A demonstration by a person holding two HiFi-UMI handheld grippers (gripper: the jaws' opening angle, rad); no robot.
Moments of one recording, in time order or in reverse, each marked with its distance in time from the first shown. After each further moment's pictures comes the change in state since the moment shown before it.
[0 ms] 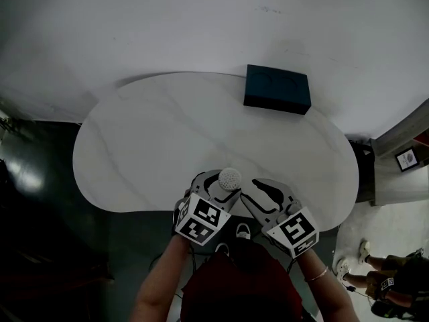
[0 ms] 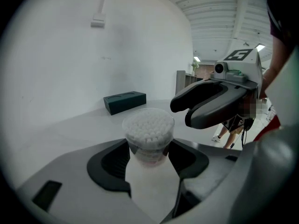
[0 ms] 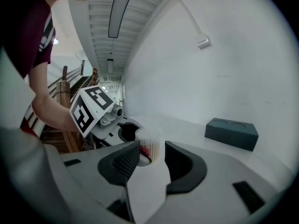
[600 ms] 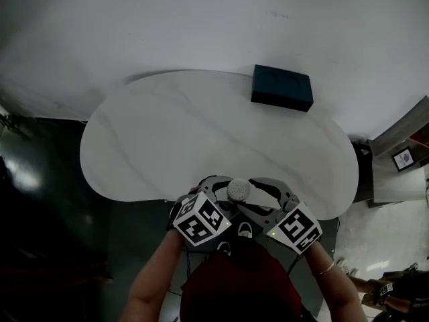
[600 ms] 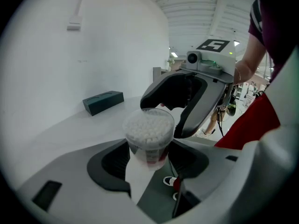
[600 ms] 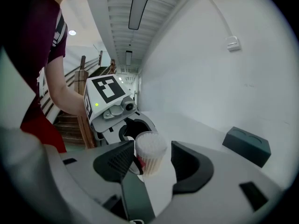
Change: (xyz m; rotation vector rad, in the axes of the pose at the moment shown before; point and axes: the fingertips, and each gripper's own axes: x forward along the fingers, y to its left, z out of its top) left arm -0.053 -0.054 -0.026 0.175 0.041 -0.213; right arm -0.003 0.075 0.002 -0.176 0.076 0.140
